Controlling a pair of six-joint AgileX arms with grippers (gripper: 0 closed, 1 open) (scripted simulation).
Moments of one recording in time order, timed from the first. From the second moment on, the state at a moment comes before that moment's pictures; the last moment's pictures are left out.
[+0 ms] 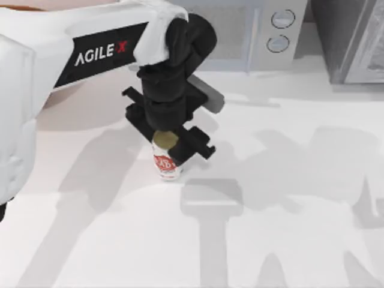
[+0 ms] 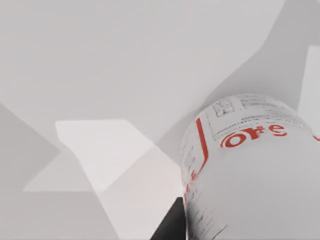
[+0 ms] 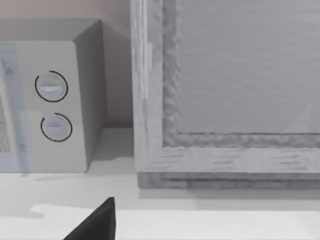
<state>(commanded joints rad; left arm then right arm) -0.59 2.23 1.78 -1.12 0.00 0.23 0.00 0.00 0.00 0.00 0.00 0.00</state>
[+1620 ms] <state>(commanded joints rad) -0.28 1.98 1.53 -1.03 0.05 -0.02 0.00 0.00 0.00 0.00 0.00 0.00</state>
